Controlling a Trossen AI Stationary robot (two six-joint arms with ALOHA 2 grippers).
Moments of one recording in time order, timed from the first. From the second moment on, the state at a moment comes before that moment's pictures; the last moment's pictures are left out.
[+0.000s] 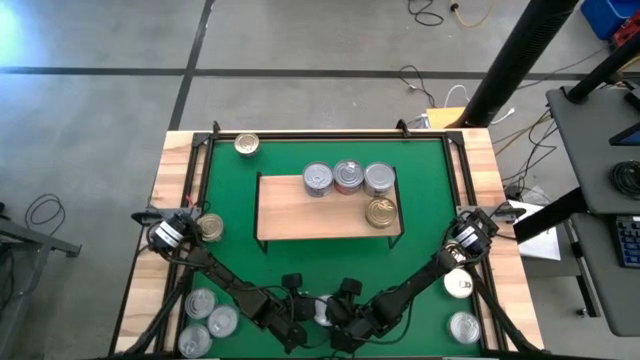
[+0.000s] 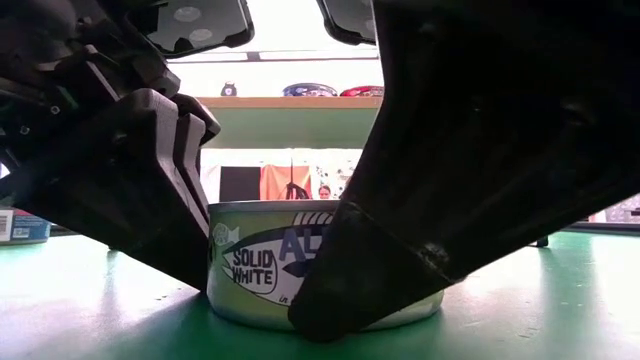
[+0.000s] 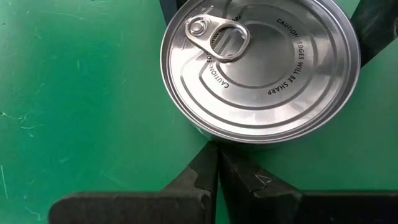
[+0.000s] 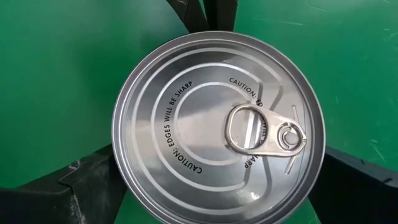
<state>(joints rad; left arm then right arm) -0.67 2.08 1.28 -0.26 -0.51 -0.61 0.59 2.24 1.52 -0.32 0.47 0.72</state>
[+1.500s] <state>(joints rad) -0.68 1.99 1.37 -0.51 -0.53 -0.71 0.62 2.16 1.54 -0.41 0.44 0.77</state>
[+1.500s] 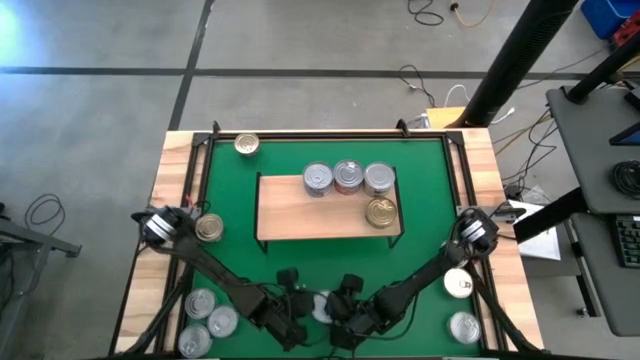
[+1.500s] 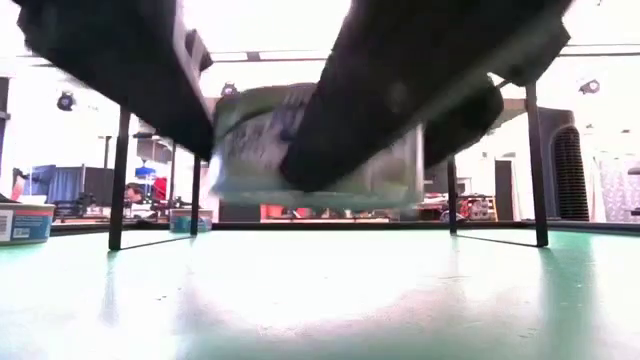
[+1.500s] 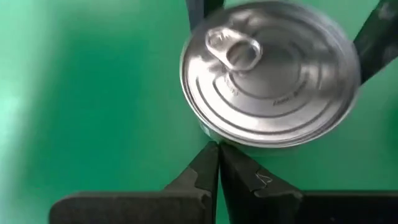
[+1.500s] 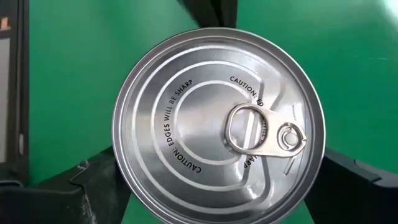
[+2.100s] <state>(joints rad) -0.82 1.60 1.44 -0.80 -0.72 -0.78 0.69 1.74 1.53 -0.82 0.49 0.80</state>
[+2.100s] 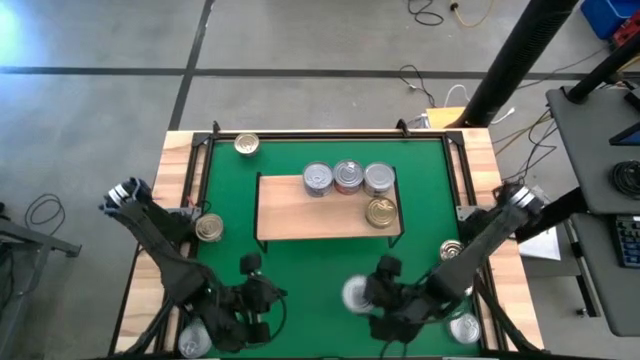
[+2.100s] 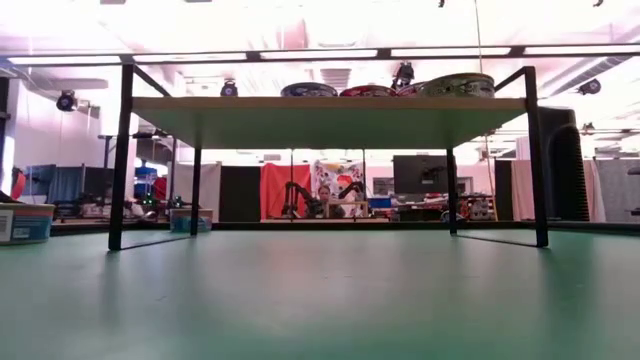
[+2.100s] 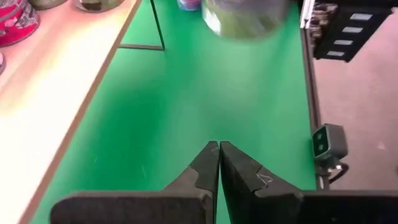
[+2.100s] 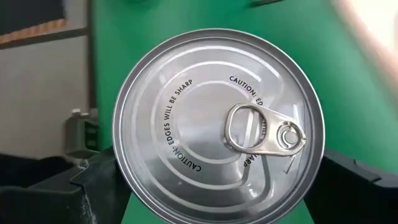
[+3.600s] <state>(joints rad) 0.00 1.64 1.44 -0.09 0.18 0.30 0.24 1.24 1.31 -1.20 0.43 0.60</state>
